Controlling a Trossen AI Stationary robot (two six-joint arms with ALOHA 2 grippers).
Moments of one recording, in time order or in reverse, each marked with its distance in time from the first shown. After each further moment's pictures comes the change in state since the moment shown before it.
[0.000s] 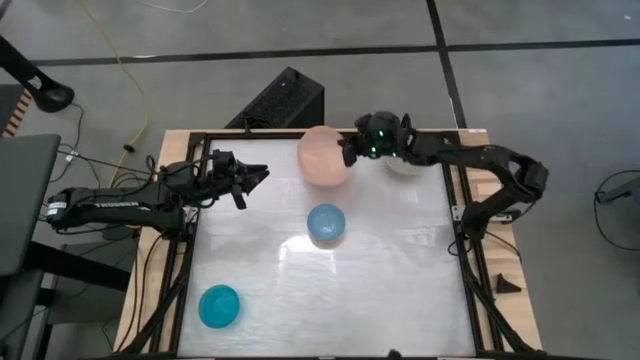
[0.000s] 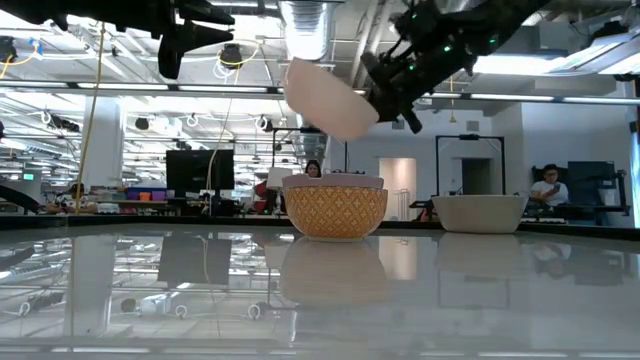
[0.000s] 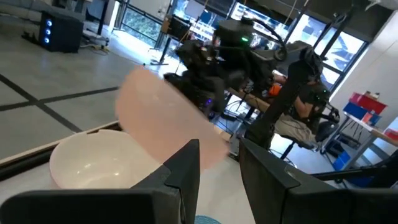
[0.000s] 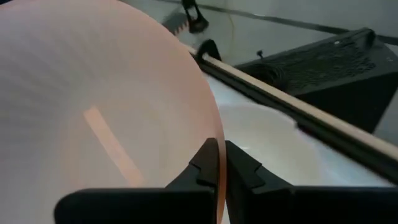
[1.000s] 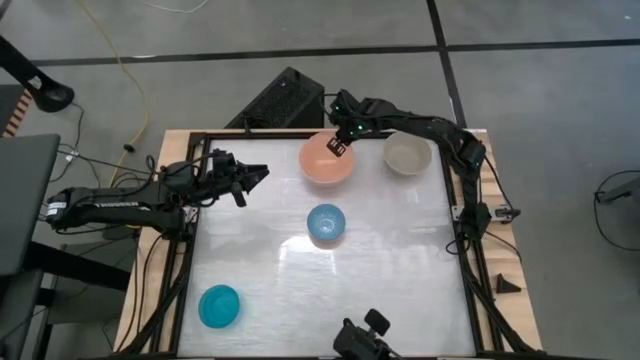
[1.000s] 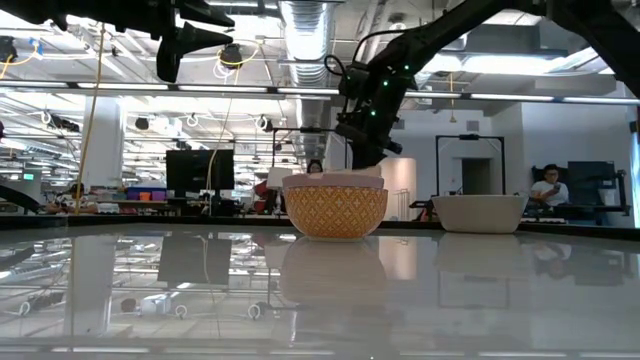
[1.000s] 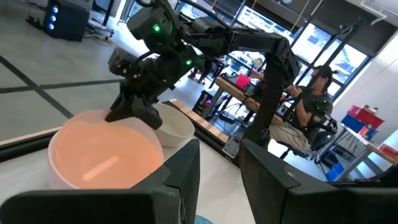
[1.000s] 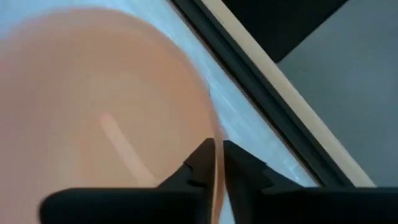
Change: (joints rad) left arm 0.000 0.000 0.000 -0.008 -0.019 -0.078; right arm -0.105 0.511 0.652 -0.737 0.074 -0.340
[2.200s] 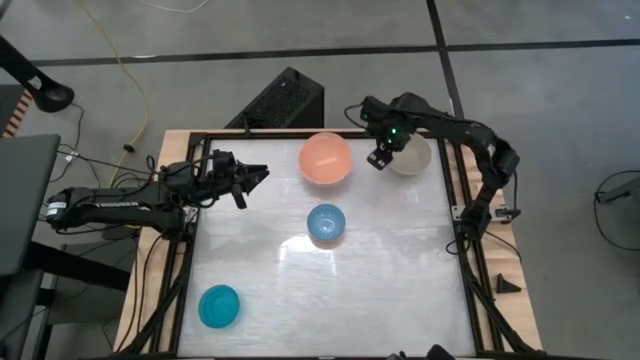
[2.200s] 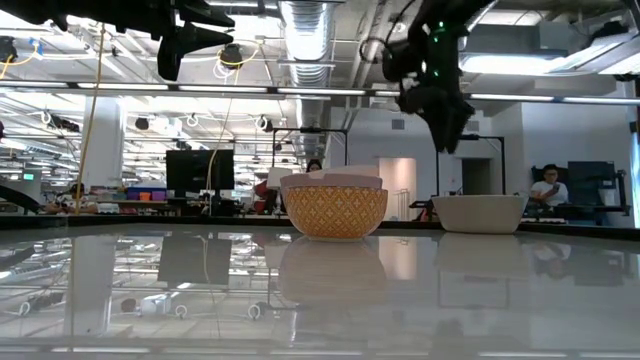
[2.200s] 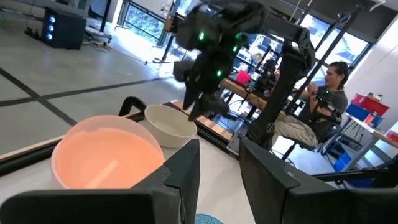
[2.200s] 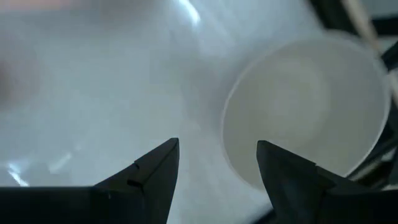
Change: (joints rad) left arm 0.000 0.001 0.000 0.000 0.013 0.066; right arm -0.006 -0.274 -0.122 -0.636 0.066 0.042
